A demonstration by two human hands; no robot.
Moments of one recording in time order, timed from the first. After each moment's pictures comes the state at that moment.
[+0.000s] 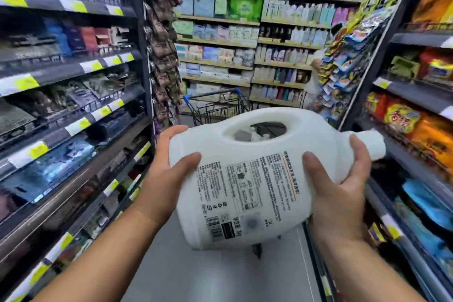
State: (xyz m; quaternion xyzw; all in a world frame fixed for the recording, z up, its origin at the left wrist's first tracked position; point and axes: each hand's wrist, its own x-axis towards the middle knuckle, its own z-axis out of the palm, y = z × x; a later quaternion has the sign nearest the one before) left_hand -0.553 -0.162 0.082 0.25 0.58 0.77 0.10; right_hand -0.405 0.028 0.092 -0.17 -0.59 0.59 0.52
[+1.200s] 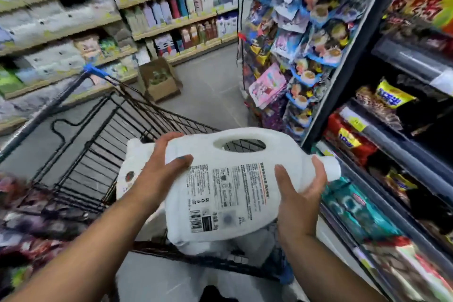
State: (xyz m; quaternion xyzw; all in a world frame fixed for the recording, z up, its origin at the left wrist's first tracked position) left_hand -1.118 0.466 -0.074 0.34 0.70 0.48 0.41; right_hand -0.892 0.524 -0.127 -0.53 -0.31 0.56 0.55
